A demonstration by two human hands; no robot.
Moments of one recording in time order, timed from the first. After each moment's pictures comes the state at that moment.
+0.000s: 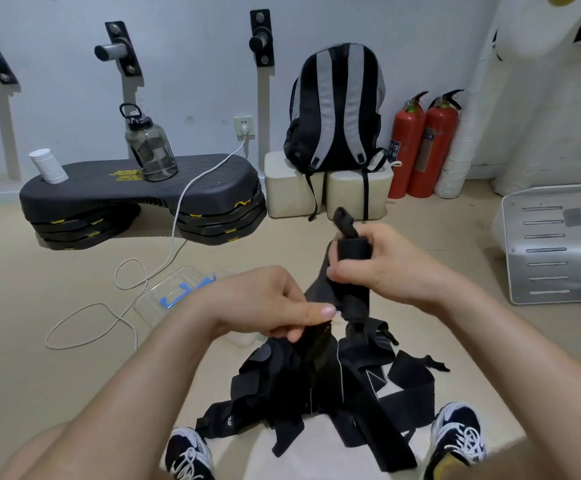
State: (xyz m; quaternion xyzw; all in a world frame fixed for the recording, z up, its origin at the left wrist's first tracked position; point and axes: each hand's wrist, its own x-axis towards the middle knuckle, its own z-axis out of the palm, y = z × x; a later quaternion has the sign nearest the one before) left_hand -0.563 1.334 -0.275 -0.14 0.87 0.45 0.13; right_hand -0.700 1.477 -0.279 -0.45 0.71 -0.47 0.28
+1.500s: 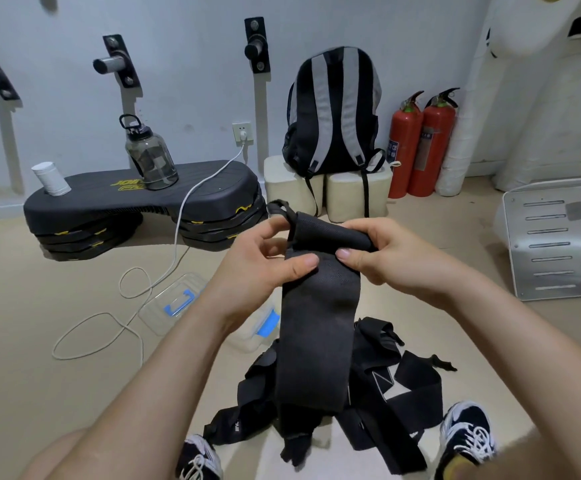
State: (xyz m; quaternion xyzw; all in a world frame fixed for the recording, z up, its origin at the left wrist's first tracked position) left_hand -0.578 1.326 -0.290 -0.13 0.71 0.66 -0.19; right_hand -0.716 1.478 -0.281 -0.46 0.69 -0.48 0.28
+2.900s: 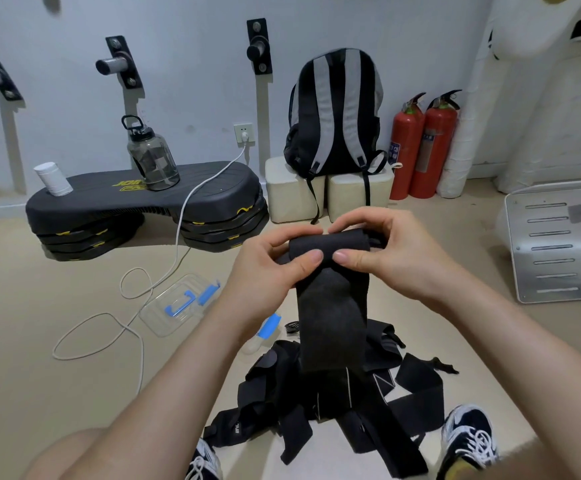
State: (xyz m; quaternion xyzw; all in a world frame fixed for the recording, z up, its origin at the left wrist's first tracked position) left_hand -0.581 1.340 -0.291 -0.15 0.72 0.64 -0.23; right_hand -0.709 1.478 -0.280 -0.41 0.70 -0.55 0.18
